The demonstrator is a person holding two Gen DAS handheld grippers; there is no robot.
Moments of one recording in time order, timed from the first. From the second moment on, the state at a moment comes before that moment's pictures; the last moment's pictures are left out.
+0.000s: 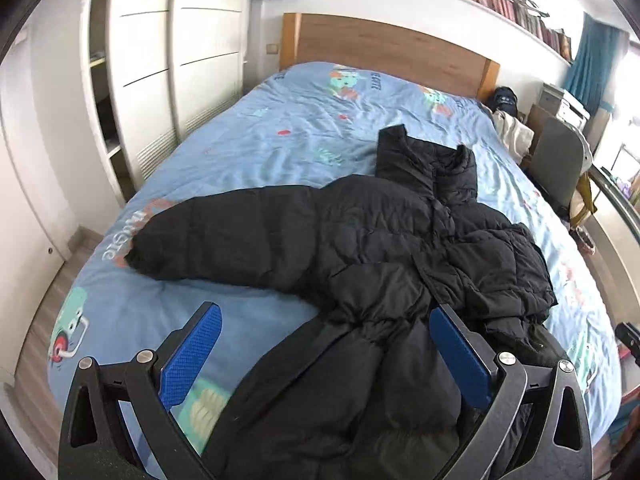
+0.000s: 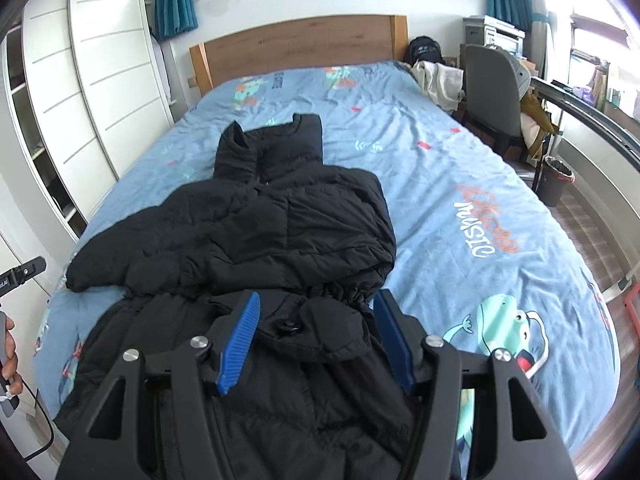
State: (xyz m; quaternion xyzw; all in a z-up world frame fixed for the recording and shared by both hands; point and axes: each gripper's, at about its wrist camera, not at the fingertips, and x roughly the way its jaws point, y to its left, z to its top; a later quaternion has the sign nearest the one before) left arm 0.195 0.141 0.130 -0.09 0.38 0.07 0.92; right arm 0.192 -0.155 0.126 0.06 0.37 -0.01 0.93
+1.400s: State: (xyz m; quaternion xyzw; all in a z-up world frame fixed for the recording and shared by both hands) left arm 0.237 0.409 0.029 -0.42 0.36 0.09 0.83; right arm 0.197 -0.128 0.098 0.07 0.41 -0.04 0.91
